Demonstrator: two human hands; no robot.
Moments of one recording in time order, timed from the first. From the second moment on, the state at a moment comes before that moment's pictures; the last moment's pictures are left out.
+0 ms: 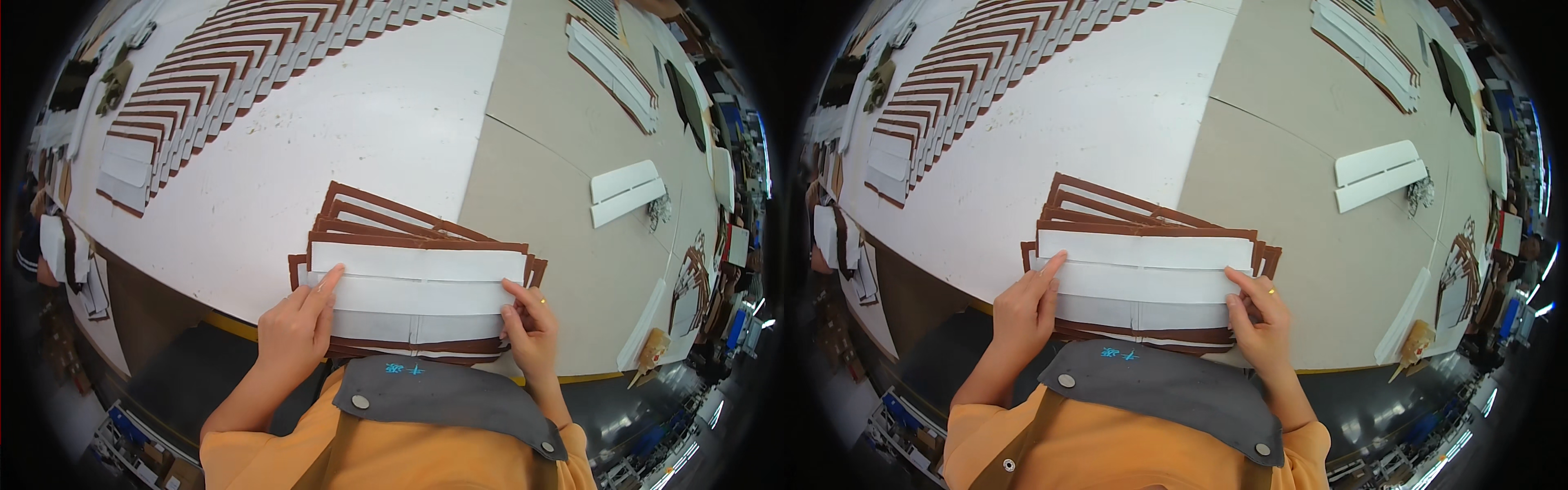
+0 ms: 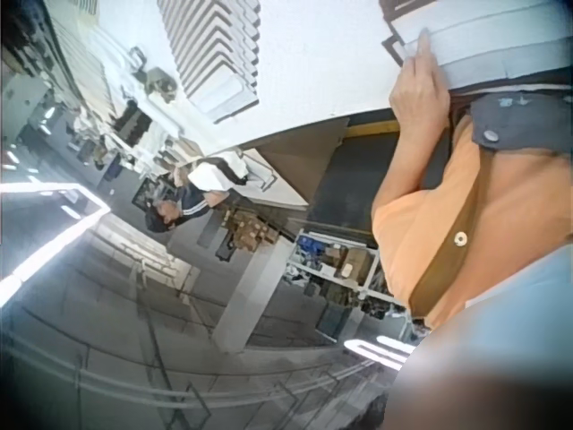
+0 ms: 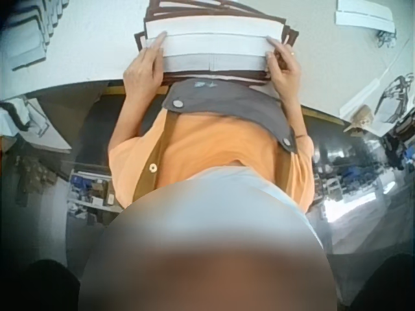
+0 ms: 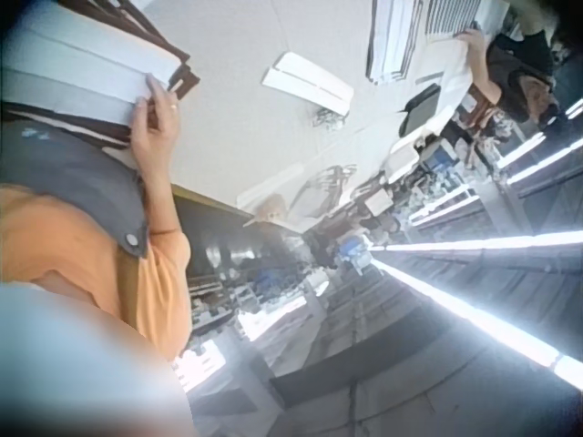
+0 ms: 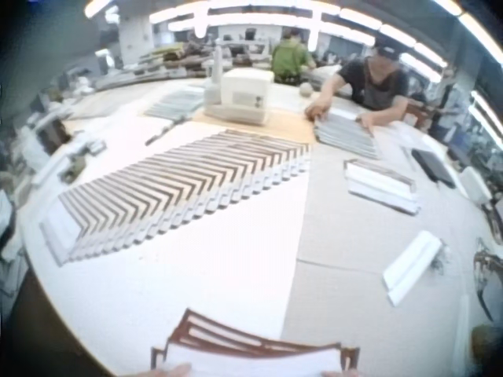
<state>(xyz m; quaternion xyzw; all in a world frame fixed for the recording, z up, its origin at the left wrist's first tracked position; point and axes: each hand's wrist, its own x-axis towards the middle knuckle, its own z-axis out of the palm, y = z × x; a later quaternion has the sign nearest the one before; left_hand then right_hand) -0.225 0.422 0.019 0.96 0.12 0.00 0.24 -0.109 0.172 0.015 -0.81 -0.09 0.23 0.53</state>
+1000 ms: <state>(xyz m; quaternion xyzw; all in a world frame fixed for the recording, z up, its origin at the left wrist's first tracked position) -0.209 0.425 0.021 0.95 0.13 0.08 0.28 -0.048 0.194 0.006 -0.89 -0.27 0.11 0.35</state>
